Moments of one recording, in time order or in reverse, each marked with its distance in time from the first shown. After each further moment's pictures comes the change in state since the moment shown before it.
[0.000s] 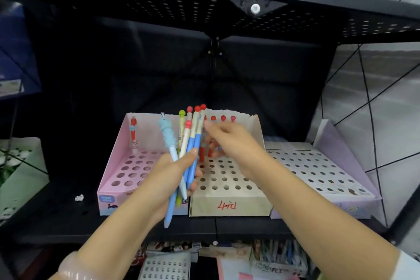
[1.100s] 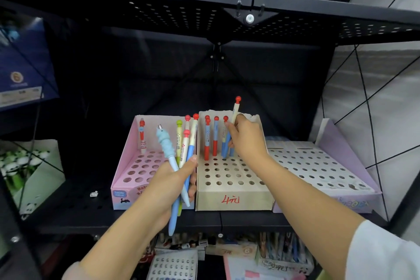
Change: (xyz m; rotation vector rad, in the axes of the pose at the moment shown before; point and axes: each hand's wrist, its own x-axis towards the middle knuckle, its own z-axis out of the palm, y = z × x) left_hand -0.024 -0.003 -0.002 -0.047 0.041 0.010; right_hand 0.025 0.028 -0.012 -0.480 0.314 -0.135
